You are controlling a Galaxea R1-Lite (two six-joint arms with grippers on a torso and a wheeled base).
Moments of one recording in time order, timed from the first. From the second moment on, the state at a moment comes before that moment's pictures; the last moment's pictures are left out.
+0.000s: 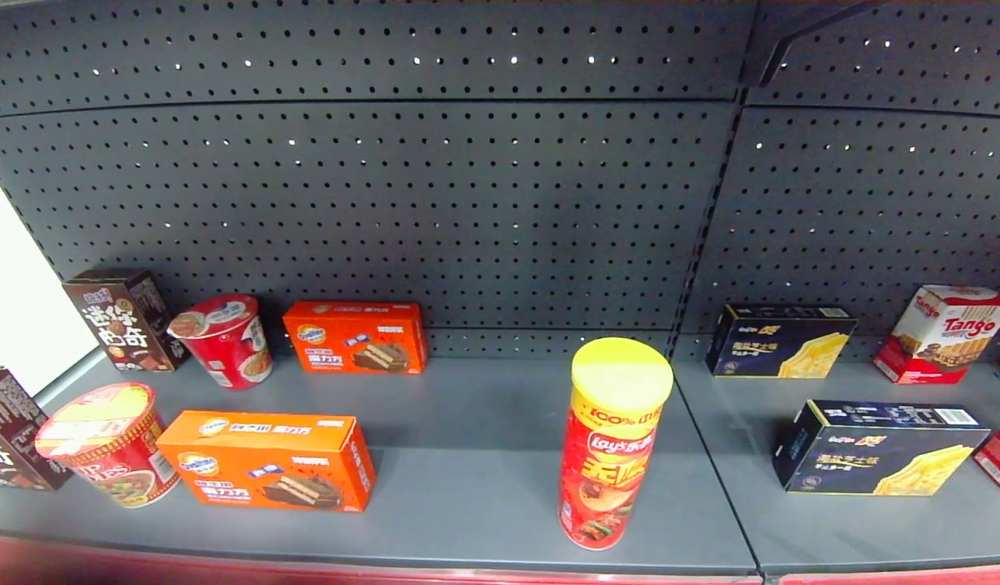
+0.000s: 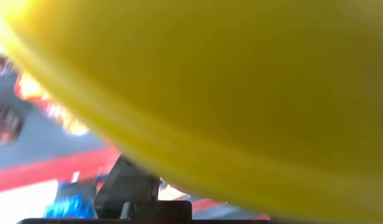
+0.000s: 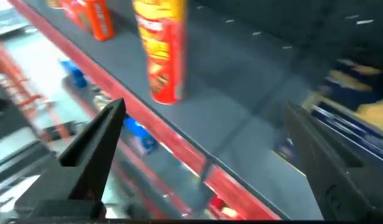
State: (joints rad) left arm -0.05 0.41 -0.56 0.27 -0.29 -0.01; right arm 0.59 0.61 -0.43 -0.04 0.08 -0.12
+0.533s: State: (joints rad) left arm -0.06 0.78 -0.70 0.02 -0.48 0.02; right arm 0.43 0.31 -0.30 0.11 0.06 -0.13
